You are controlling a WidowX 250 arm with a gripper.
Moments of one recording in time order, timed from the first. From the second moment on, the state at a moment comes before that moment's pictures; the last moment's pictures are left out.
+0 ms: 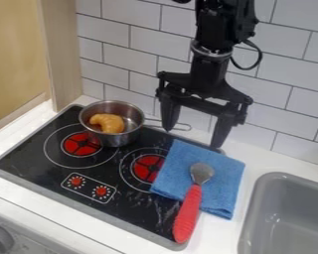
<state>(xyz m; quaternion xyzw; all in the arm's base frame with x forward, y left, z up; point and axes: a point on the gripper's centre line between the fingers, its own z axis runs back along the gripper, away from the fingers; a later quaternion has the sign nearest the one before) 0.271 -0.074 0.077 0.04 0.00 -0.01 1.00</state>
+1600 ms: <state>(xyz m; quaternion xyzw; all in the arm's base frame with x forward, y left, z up) 0.325 0.047 0.049 0.07 0.03 0.37 0.93</state>
